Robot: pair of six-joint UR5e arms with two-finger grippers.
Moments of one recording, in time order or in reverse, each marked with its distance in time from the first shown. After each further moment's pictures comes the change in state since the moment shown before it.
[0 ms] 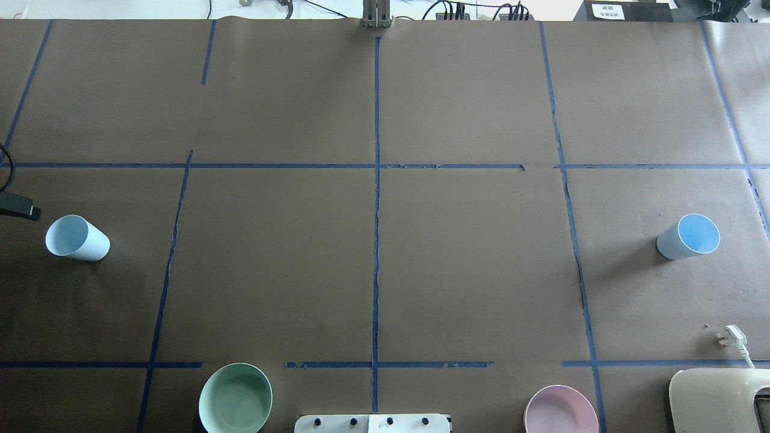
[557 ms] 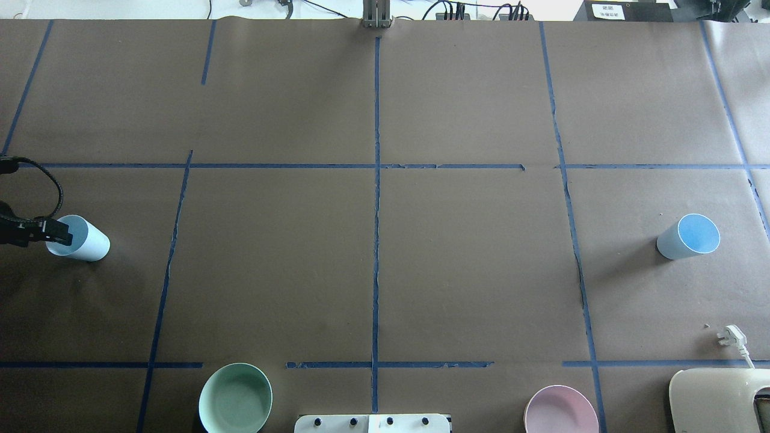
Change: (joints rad) left arm 0.142 -0.007 0.019 -0.015 0.076 -0.160; right arm 0.000 0.000 0.001 0.000 0.001 0.000
